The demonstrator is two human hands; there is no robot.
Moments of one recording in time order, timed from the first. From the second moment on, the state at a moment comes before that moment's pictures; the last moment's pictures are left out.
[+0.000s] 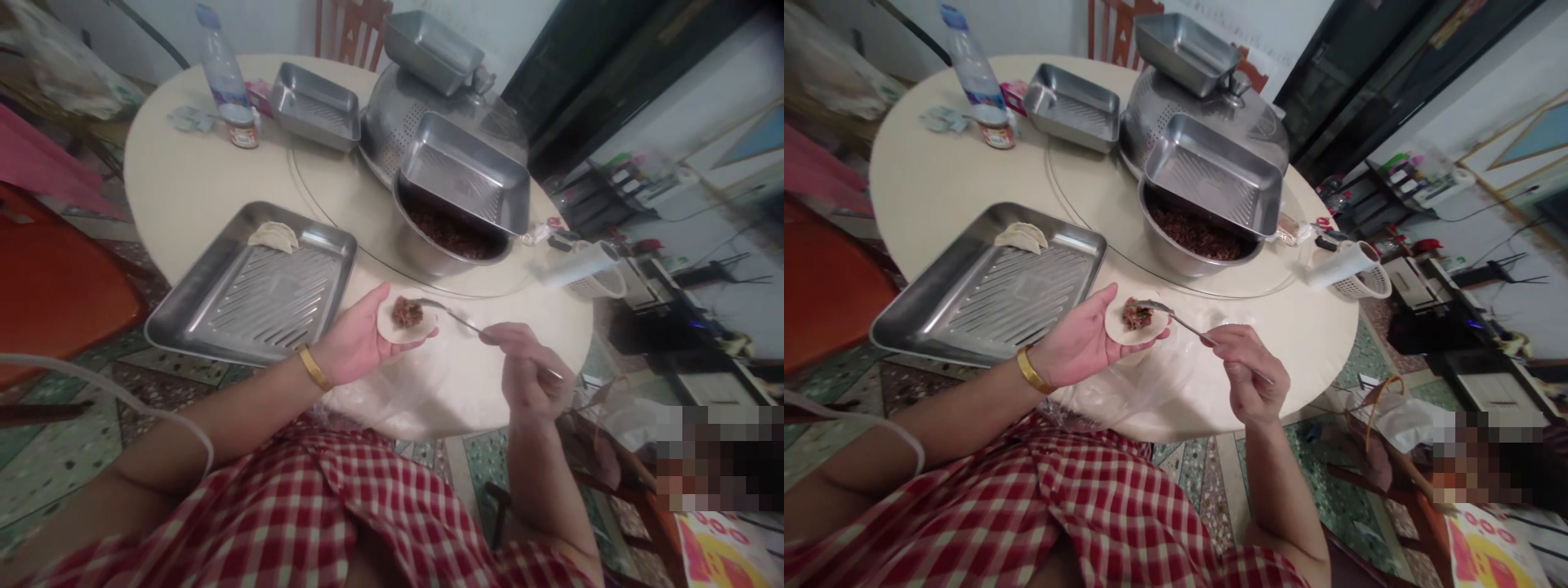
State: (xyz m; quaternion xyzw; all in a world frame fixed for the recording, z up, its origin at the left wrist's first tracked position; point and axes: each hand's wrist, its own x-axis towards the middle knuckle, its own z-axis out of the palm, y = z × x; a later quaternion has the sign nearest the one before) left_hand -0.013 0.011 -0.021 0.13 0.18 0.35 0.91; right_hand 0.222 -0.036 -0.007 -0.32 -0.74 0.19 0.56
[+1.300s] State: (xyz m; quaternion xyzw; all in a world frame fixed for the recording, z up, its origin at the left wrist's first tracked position) left_hand 0.012 -0.007 -0.012 0.12 0.18 0.28 0.93; right_hand 0.316 -0.004 -0.047 -0.65 -0.71 -0.07 0.28
